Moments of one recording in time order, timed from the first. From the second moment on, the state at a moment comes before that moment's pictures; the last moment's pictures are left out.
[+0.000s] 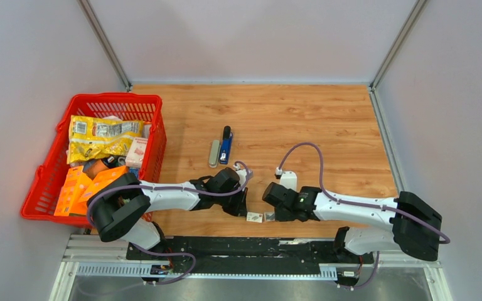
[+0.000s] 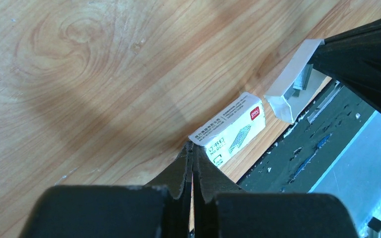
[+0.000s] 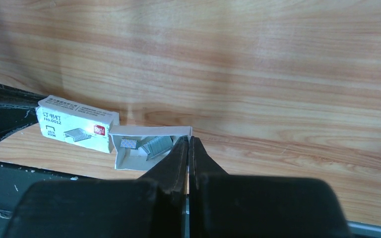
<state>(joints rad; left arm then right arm) -0.97 1.48 0.58 0.01 0.27 -0.59 1.12 1.25 0.65 -0.63 0.30 1.00</state>
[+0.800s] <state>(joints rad) -0.98 1.48 0.58 0.02 0.27 -0.60 1.16 1.32 0.65 -0.60 0.30 1.04</state>
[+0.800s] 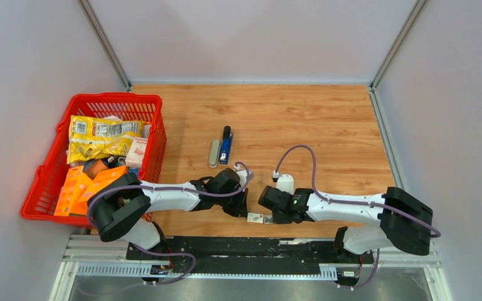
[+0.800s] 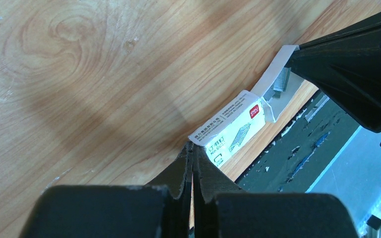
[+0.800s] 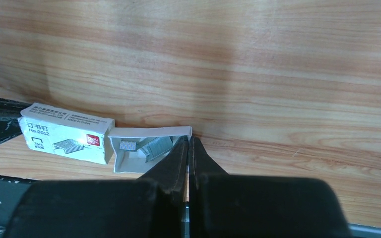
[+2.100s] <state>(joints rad) -1.00 1.52 0.59 0.07 0.32 -0.60 1.17 1.38 0.69 -0.64 0.42 1.09</state>
